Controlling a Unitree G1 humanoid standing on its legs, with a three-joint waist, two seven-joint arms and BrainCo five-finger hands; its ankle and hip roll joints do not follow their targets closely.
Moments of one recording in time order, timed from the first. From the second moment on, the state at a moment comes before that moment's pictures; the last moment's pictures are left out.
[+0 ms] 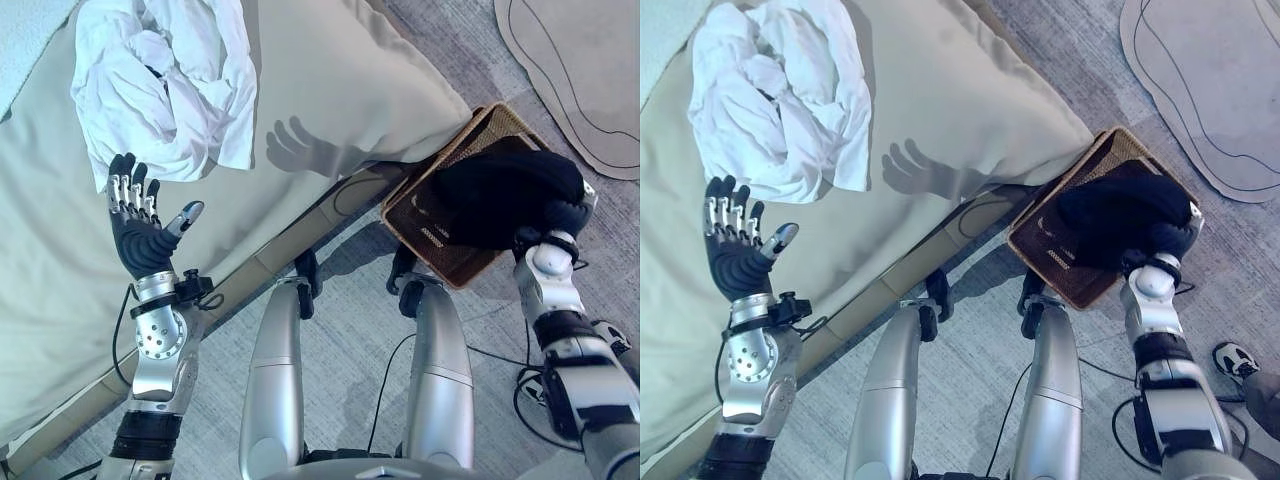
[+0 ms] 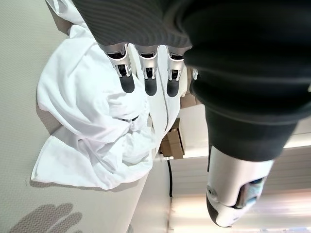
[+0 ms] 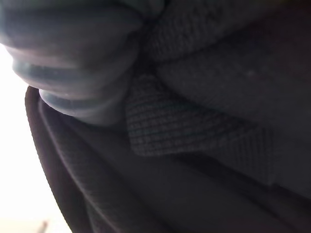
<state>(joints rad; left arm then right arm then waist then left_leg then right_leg) -0.06 0.37 -0.01 -0.13 -0.37 -0.47 0.43 -0.70 -0.57 0.04 0.93 0.38 -0.29 -0.53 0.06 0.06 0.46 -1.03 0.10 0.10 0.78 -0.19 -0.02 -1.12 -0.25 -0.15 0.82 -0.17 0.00</state>
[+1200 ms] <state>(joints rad) -0.18 0.45 -0.06 -0.14 -0.33 -0.46 0.47 -0.92 -0.58 0.07 1.33 0.38 -0.16 -0.51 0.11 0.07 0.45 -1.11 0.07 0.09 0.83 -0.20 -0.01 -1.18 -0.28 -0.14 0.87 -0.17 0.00</state>
